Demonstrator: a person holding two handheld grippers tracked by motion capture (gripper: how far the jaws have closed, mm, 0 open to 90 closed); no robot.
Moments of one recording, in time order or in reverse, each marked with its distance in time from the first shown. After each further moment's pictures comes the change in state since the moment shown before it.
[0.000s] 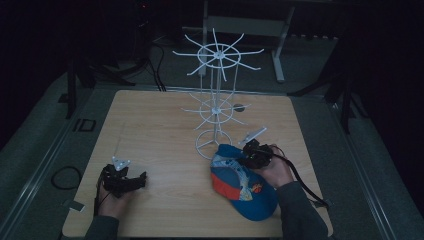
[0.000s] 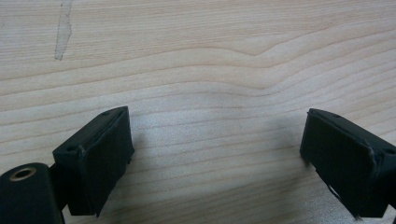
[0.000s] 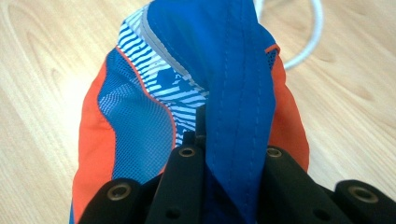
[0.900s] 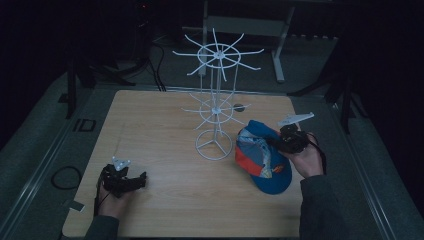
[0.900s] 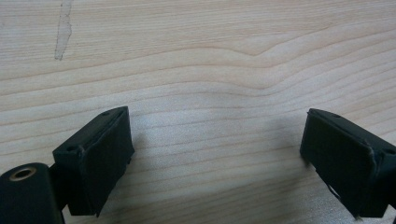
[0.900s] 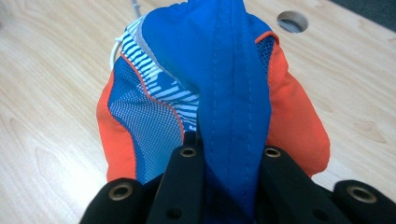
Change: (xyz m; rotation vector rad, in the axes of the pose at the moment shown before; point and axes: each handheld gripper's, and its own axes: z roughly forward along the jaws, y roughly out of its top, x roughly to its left) left arm 0.000 0.000 0.000 0.001 0.000 0.000; right arm -0.065 -0.029 -0.068 -0.206 -0.110 0.161
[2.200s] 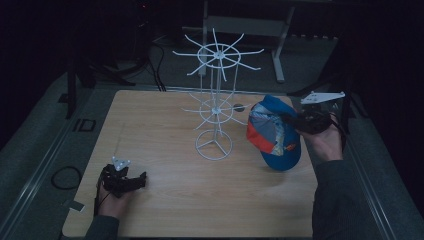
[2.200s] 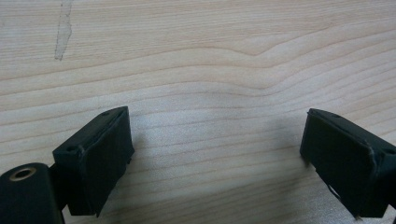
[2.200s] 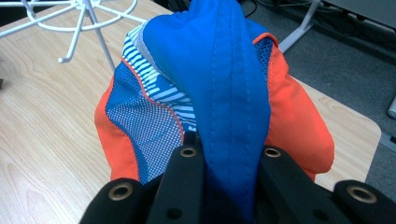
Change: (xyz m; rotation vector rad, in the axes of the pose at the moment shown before) left arm 0.000 0.000 0.000 -0.002 0.000 -0.002; right arm -0.037 0.034 -0.055 -0.168 -0.029 -0.022
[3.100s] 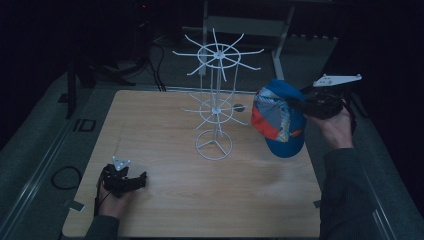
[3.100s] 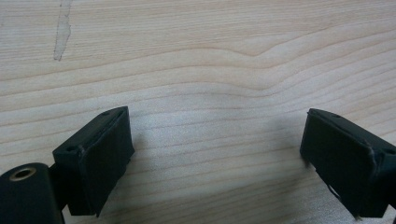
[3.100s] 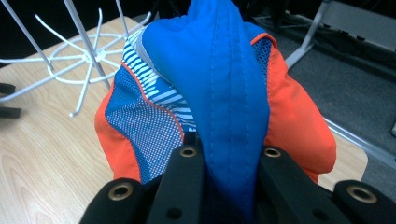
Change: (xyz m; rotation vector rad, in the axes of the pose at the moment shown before) left arm 0.000 0.000 0.000 -0.001 0.000 -0.001; right arm -0.022 0.032 -0.022 -0.080 0.034 0.015
